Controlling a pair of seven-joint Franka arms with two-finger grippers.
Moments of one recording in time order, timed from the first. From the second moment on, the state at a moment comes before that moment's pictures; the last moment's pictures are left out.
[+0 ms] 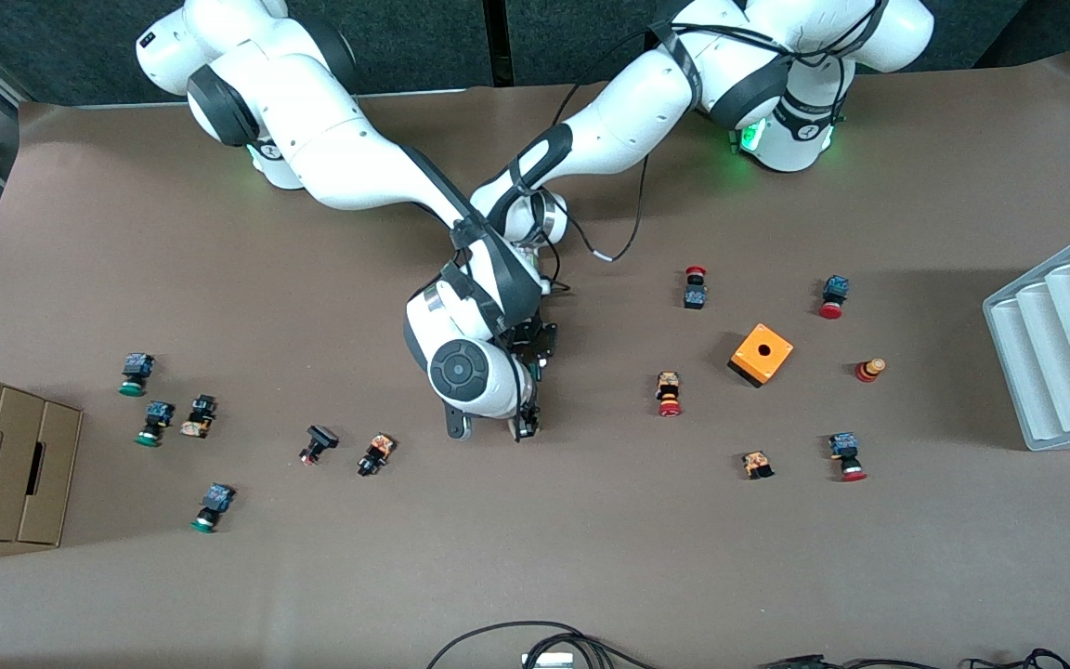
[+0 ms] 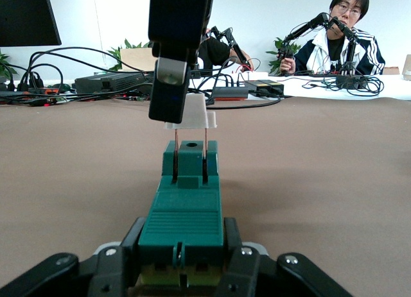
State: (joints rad) left arm -0.90 1.07 -0.28 -1.56 1.97 1.80 -2.54; right arm 0.70 0.92 -0.10 -1.14 0.37 2.02 1.95
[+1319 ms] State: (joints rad) left arm -0.90 1.07 -0.28 -1.56 1.97 1.80 -2.54; right arm 0.72 0.86 -0.10 -1.24 0.35 2.02 1.92
